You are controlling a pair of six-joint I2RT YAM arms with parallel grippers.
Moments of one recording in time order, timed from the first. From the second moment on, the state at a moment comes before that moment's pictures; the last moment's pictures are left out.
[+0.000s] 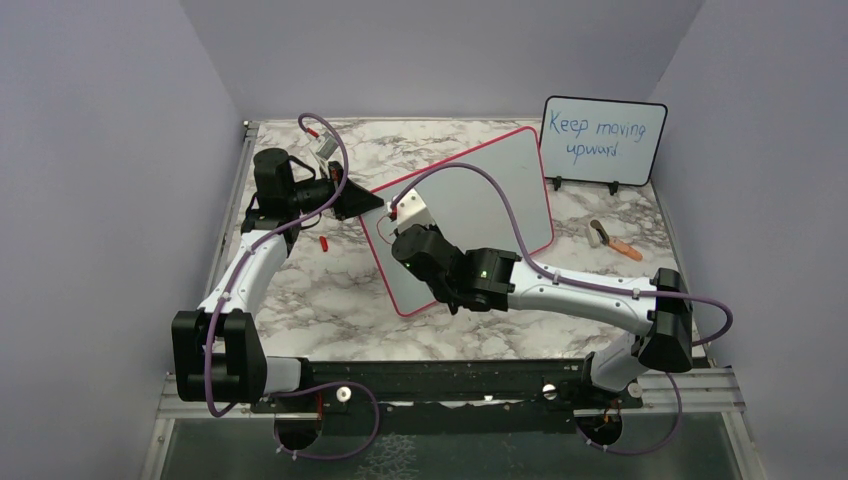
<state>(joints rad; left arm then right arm) -0.04 1.32 0.92 0.12 1.14 -0.30 1.26 1.57 1.39 -0.41 0.76 0.19</state>
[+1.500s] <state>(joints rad) -0.04 1.32 0.93 0.13 1.14 -0.30 1.25 1.57 1.36 -0.47 0.78 0.22</state>
